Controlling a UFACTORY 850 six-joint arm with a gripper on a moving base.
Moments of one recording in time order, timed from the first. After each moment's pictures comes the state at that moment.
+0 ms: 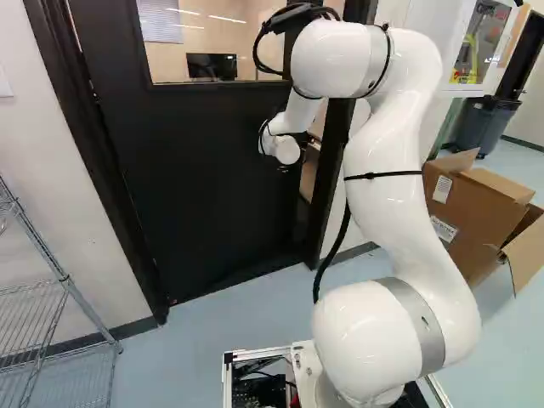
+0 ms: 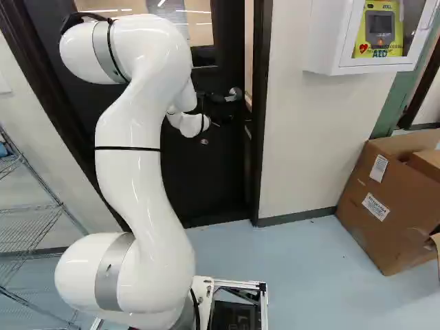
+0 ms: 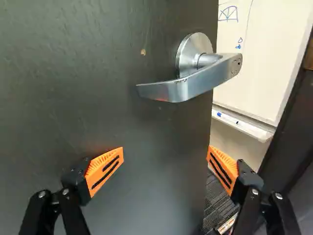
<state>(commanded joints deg) 4.2 -34.7 -66.4 19.5 50.0 0.0</state>
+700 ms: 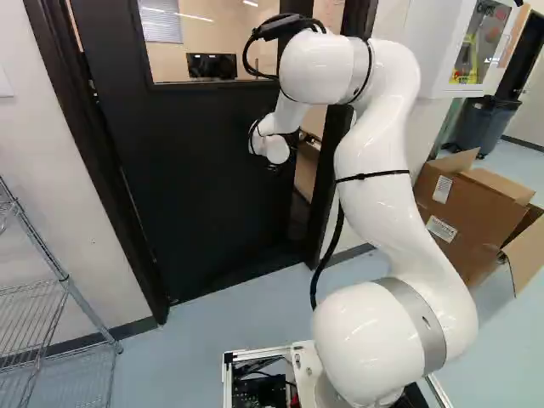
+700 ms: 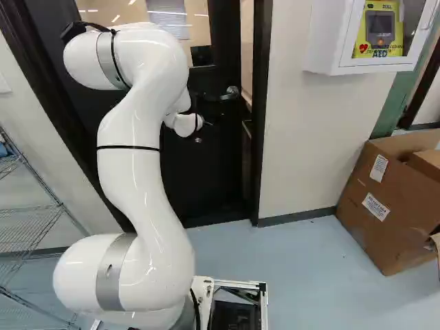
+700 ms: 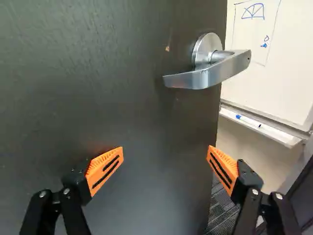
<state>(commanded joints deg) 7.5 -37.1 -69.6 19.4 50.0 0.0</state>
